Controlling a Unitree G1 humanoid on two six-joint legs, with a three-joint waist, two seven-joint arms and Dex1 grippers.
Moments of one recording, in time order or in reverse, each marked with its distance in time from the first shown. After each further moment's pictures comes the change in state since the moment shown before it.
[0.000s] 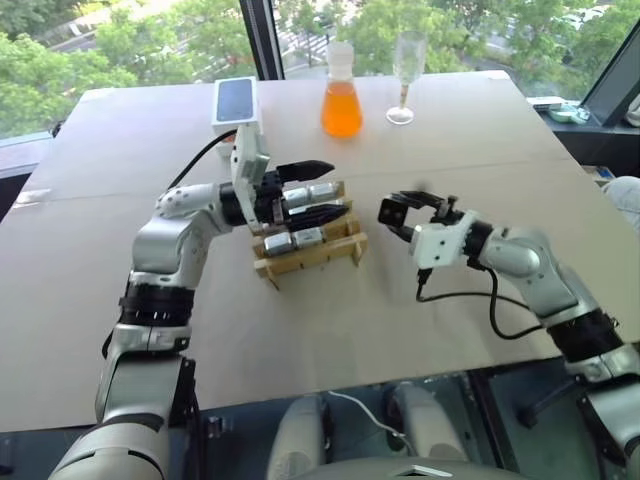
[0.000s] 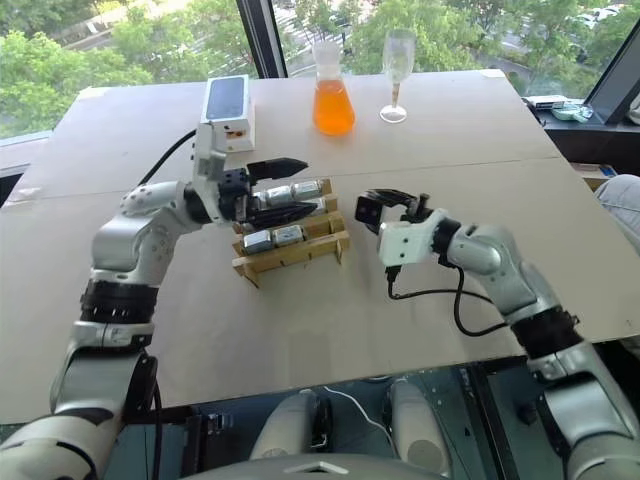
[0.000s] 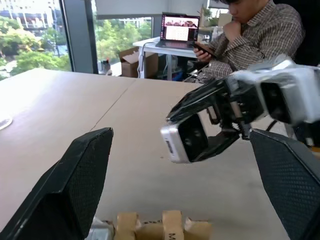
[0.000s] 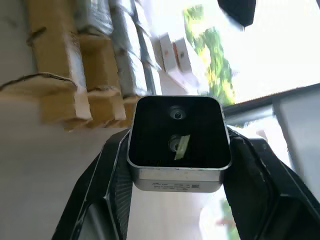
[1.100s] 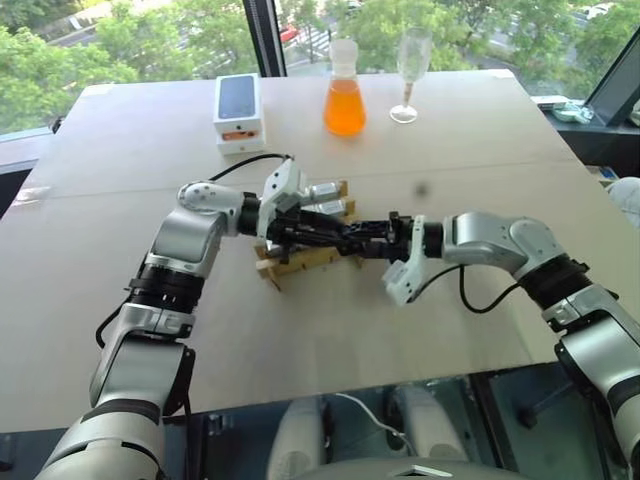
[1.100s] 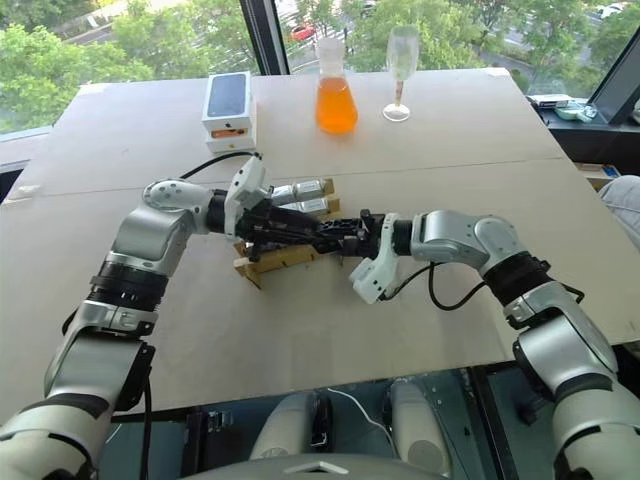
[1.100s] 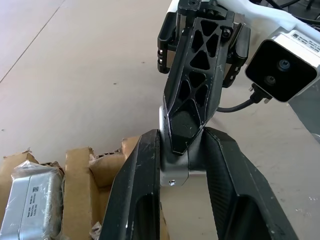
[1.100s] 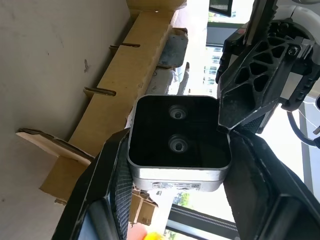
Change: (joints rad) left arm -0.036 0.045 -0.139 0.058 0.169 -0.041 -0.213; right arm -0.224 0.070 0.170 0.259 -0.386 -0.339 -0.269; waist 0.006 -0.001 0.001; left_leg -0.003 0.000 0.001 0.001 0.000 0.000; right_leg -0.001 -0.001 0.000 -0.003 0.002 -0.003
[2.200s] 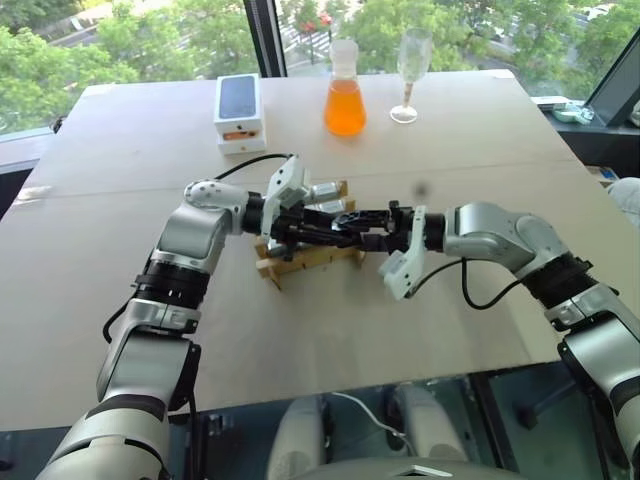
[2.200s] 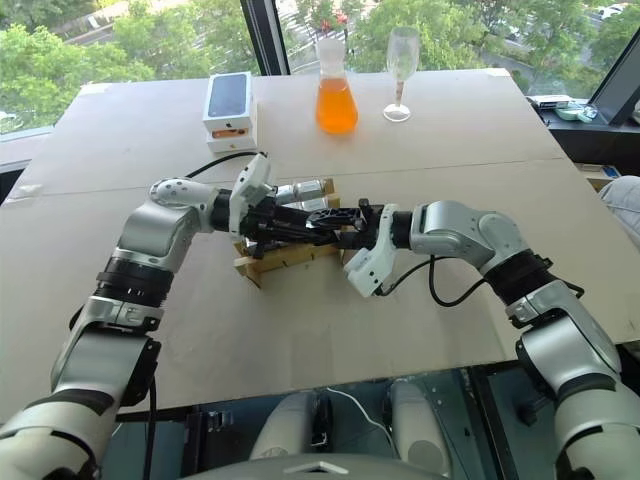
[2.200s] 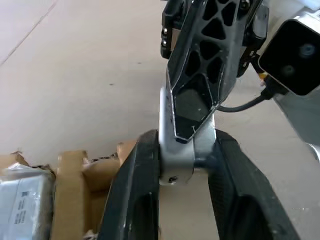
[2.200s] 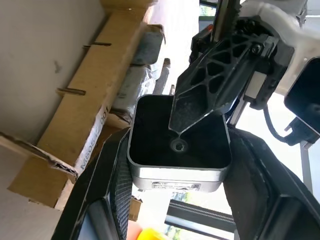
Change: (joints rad) left arm -0.024 -0.019 0.002 0.022 0.003 0.066 -0.015; right arm 0.000 -0.005 -0.007 -0.071 0.135 0.061 0.122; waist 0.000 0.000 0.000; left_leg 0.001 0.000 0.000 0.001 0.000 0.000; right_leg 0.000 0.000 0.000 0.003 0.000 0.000
